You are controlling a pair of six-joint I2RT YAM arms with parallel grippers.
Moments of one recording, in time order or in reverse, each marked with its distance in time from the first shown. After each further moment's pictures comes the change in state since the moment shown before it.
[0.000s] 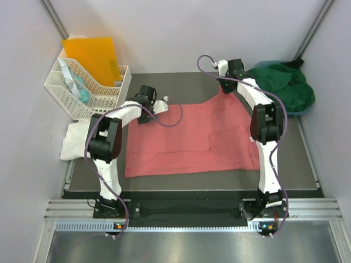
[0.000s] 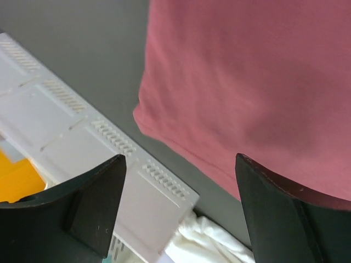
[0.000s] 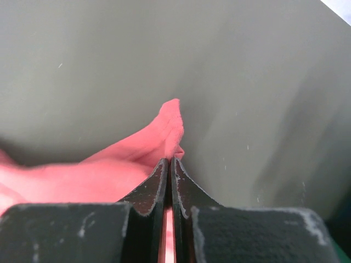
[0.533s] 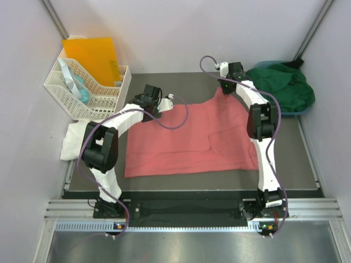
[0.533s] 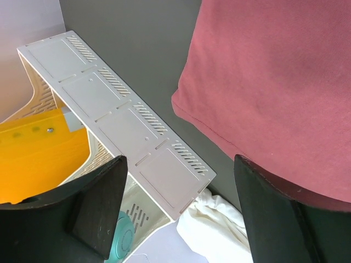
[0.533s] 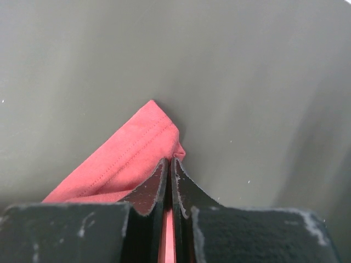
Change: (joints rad) left arm -0.077 -0.100 0.015 -0.022 -0.080 -0.034; right arm -0.026 0.156 0.128 0.042 -0.011 0.060
